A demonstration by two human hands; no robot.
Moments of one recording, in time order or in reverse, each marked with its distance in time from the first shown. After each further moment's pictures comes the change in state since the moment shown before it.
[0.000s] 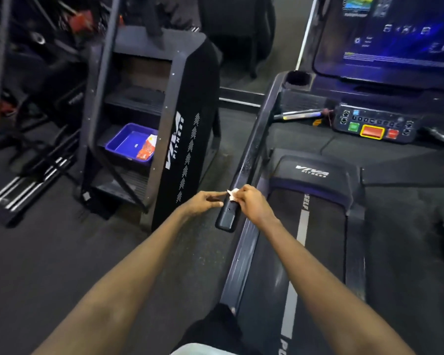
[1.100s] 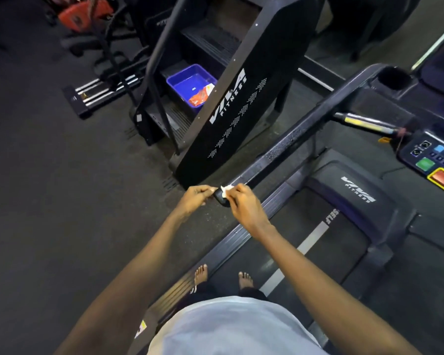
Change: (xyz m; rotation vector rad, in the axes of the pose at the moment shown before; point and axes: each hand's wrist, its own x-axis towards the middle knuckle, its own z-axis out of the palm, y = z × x) left_hand -0.063 -0.015 0.101 -0.530 0.599 -0.332; right_hand -0.038 0.004 -0.014 0.080 -0.286 -0.481
